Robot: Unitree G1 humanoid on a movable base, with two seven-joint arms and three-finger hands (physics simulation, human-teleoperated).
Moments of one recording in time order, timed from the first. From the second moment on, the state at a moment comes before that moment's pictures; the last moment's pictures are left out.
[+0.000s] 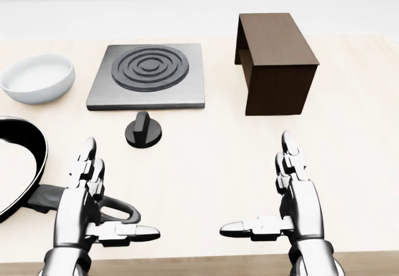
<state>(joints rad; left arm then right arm) 0.00 0.01 0.02 0.01 -0.01 0.00 -0.01 0.00 -0.01 -0.01 -0.01 0.00 0.00 0.01</state>
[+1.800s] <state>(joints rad) -0.02 0.01 0.04 0.05 -0.09 0.01 -0.04 0.00 -0.06 -0.26 -0.41 0.15 0.09 -0.20</state>
